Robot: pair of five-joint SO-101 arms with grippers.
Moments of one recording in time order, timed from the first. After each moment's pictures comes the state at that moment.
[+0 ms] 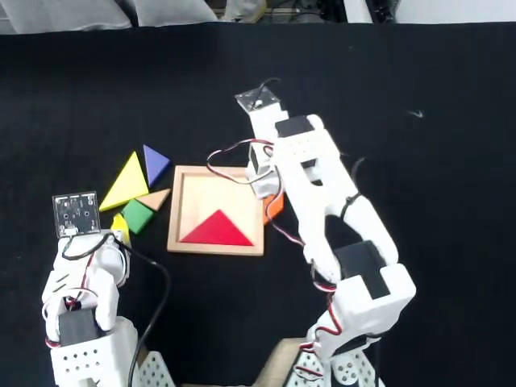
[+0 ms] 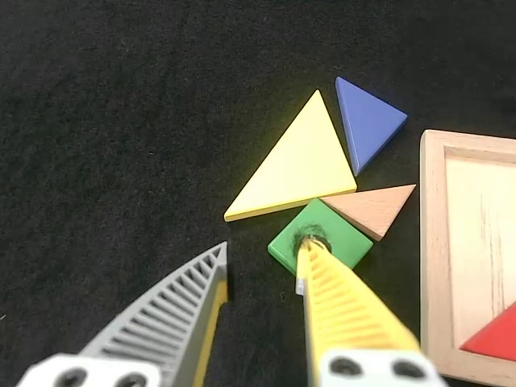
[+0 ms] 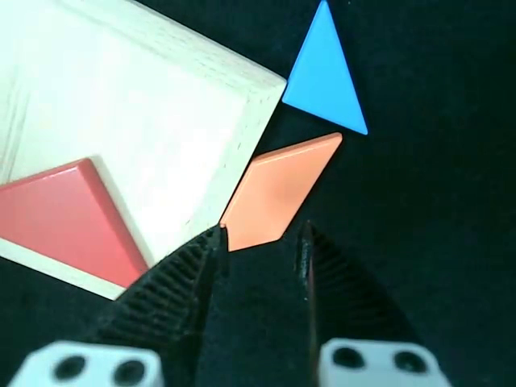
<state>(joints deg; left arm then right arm) -18.2 -104.0 96.2 53.6 -6.9 -16.9 11.3 9.4 73.4 6.0</state>
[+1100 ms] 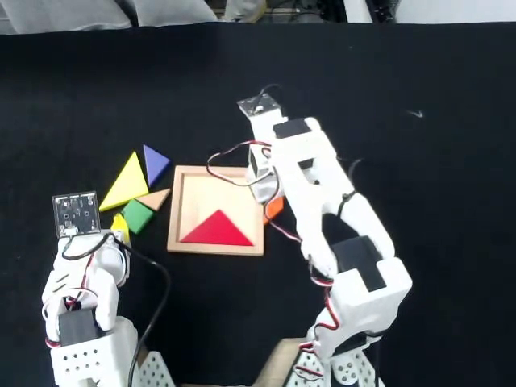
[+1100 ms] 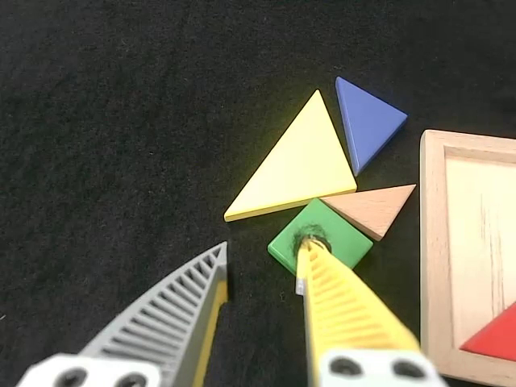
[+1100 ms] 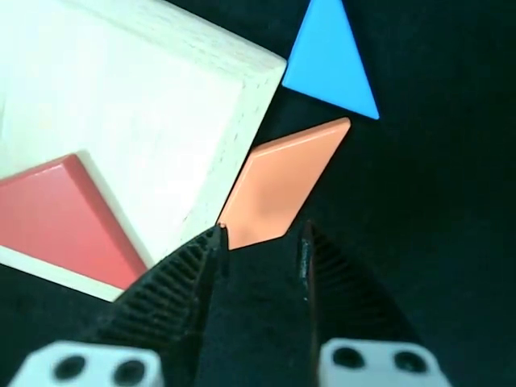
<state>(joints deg) -18.2 -104.0 96.2 53.6 -6.9 -16.9 13.7 10.0 73.5 4.2</state>
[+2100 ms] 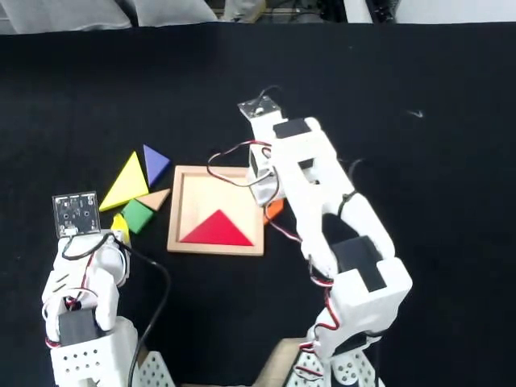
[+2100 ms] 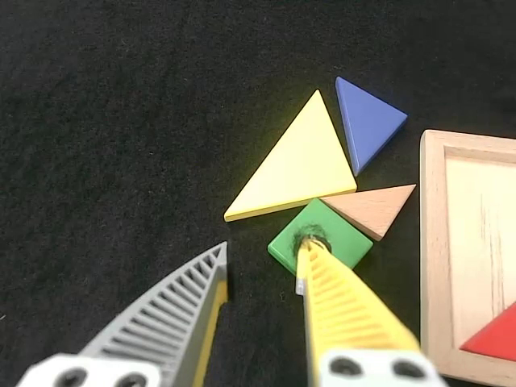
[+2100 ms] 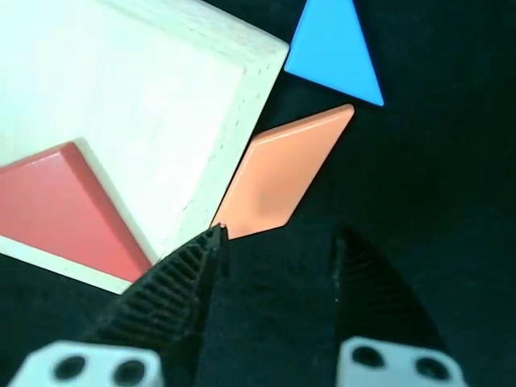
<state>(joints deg) -18.2 -104.0 96.2 53.6 -6.9 -16.9 13.7 10.0 75.0 4.2</state>
